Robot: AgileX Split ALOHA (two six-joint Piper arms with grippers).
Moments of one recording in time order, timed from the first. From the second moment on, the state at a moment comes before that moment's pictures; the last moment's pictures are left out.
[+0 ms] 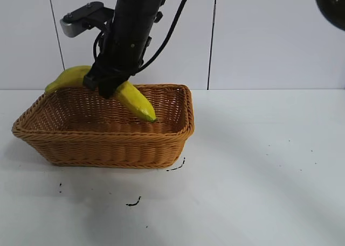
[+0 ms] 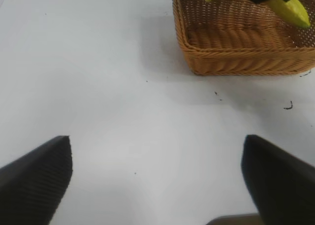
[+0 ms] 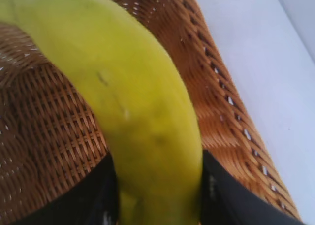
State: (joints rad) left arm -0.02 0.00 -0.50 -0.07 1.07 0.06; right arm 0.66 2.47 -2.25 0.04 0.89 -0.51
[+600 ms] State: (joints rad) left arm -0.02 0.00 -0.50 -0.07 1.07 0.06; right arm 0.66 2.45 -2.25 0.05 0.89 -0.46
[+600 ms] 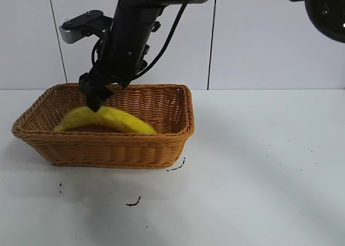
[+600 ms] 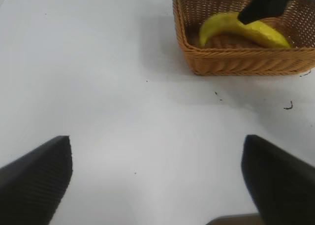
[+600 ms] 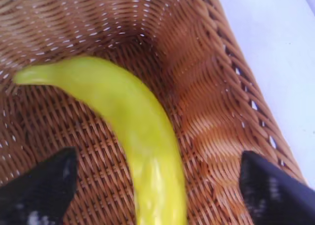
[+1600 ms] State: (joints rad) left arm -0.02 0.00 -0.50 -0.07 1.07 0.06; right arm 0.21 2.33 -2.26 0.05 1.21 -0.04
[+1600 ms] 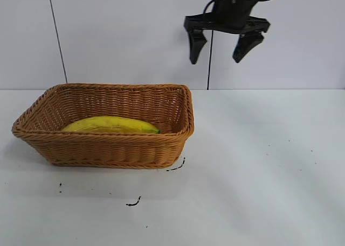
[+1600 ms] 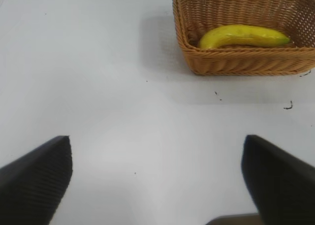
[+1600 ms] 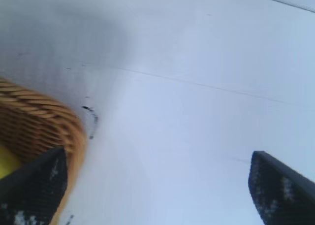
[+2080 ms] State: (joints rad) left arm -0.02 0.00 -0.50 -0.07 1.07 0.06; right arm 0.03 2.32 -2.24 0.04 1.21 0.00
